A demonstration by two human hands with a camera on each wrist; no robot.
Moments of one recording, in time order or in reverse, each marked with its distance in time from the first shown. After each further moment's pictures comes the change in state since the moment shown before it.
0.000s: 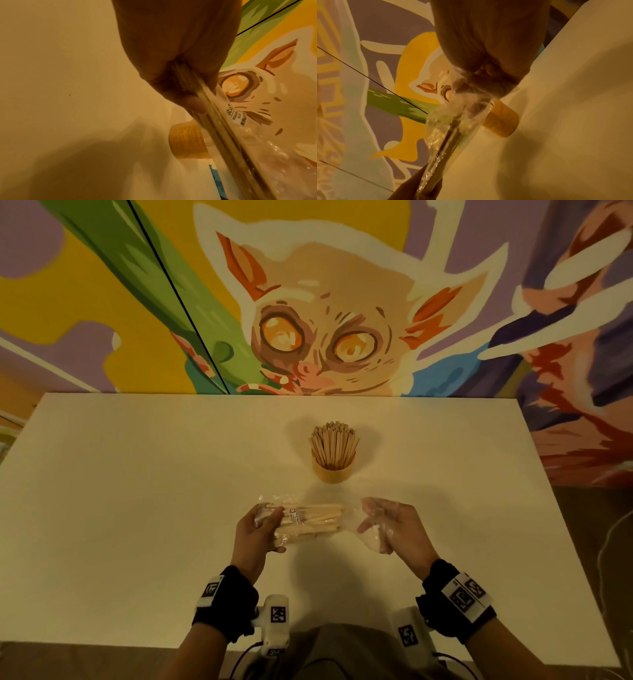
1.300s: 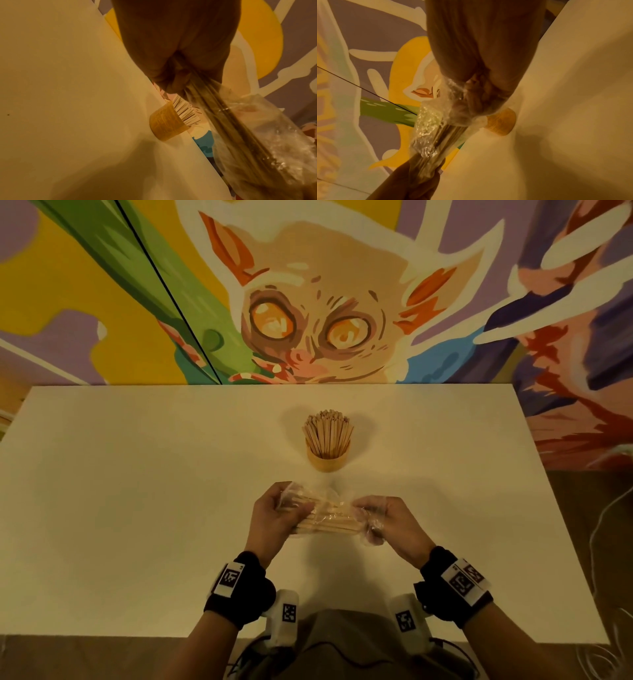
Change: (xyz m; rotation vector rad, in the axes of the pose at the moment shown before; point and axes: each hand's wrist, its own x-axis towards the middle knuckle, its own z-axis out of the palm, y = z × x) left_hand -0.022 0.027 0.043 0.280 -0.107 0.208; right_hand -0.001 0.009 0.000 0.009 -0.156 0.041
